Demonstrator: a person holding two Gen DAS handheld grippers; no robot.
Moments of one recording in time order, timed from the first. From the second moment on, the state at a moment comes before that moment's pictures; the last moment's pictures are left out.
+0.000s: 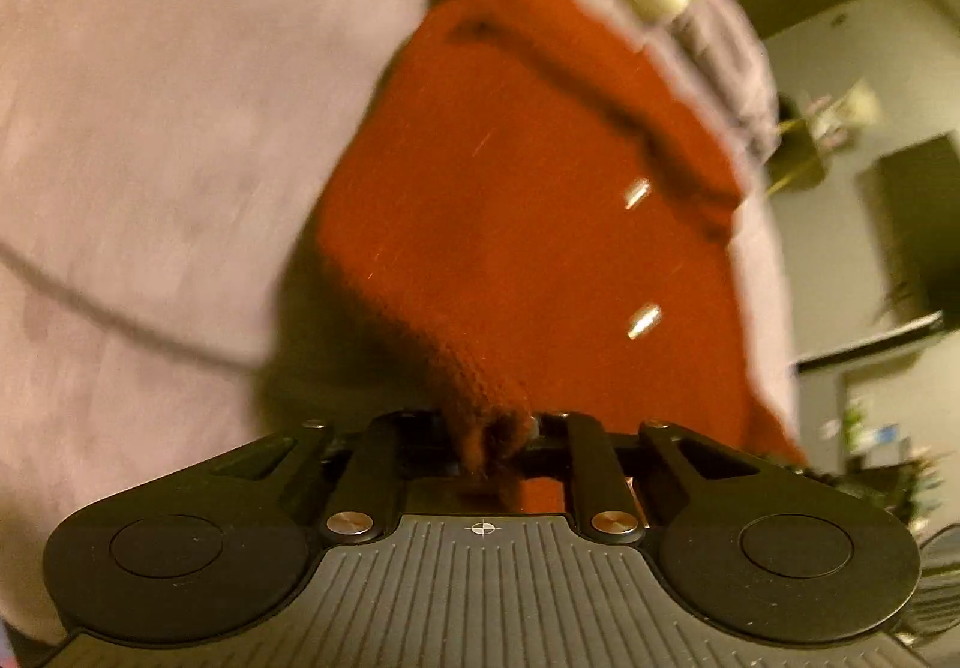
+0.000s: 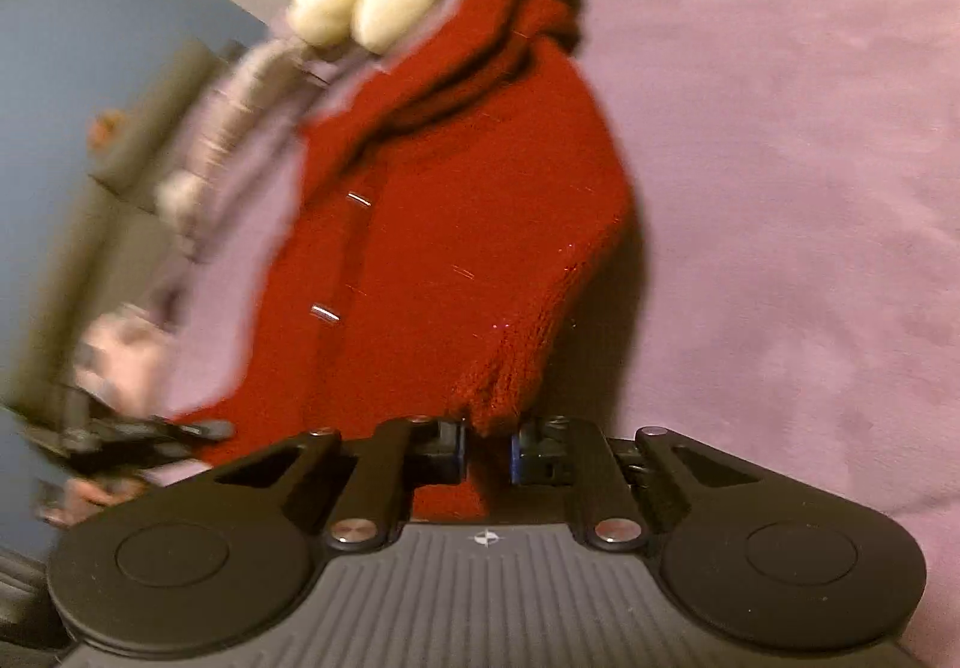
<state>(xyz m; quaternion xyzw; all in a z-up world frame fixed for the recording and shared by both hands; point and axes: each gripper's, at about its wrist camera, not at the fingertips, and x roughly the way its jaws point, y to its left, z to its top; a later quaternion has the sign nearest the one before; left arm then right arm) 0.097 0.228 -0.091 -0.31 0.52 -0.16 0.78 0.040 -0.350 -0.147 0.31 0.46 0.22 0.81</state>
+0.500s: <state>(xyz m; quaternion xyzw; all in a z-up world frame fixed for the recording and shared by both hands) 0.261 0.210 -0.052 -0.28 0.43 -0.07 0.86 0.214 -0.329 -0.103 0.31 0.34 0.07 0.88</state>
